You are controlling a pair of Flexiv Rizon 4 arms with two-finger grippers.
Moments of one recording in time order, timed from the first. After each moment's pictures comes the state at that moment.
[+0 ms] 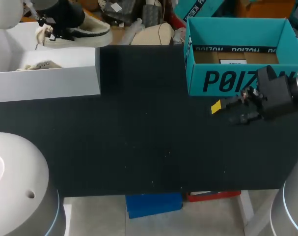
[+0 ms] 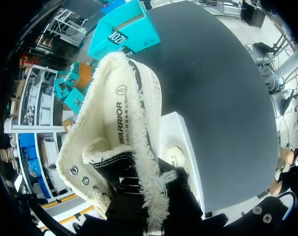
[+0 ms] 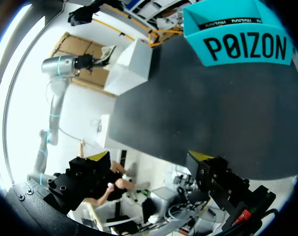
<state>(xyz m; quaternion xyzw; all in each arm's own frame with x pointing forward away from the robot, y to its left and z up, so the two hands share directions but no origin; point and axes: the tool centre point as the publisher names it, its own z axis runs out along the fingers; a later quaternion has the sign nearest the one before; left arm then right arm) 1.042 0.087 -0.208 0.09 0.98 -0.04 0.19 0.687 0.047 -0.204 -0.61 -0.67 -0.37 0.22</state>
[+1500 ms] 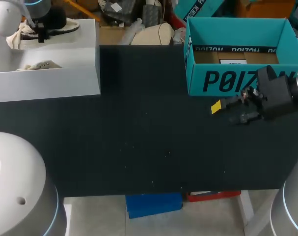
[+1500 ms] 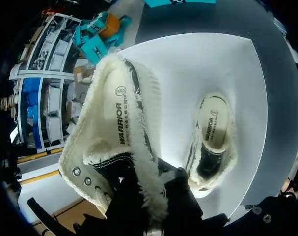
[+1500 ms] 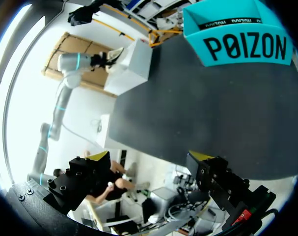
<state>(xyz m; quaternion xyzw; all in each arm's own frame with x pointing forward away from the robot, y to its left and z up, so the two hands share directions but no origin) 1.133 0.196 -0.271 -0.07 0.97 0.06 0.22 0.687 0.047 -0.204 -0.61 -0.67 -0.37 0.22</state>
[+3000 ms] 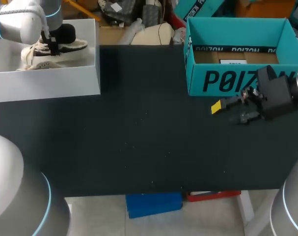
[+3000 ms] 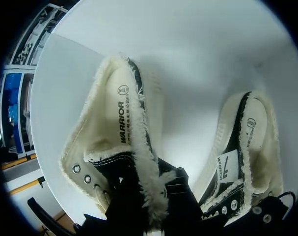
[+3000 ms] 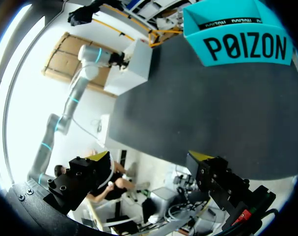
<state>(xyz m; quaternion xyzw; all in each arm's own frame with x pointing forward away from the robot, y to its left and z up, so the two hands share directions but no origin) 1.176 0.192 -0.383 -0.07 0.99 0.06 0.15 0.687 0.047 -0.204 -0.61 -0.67 -0.37 0.22</state>
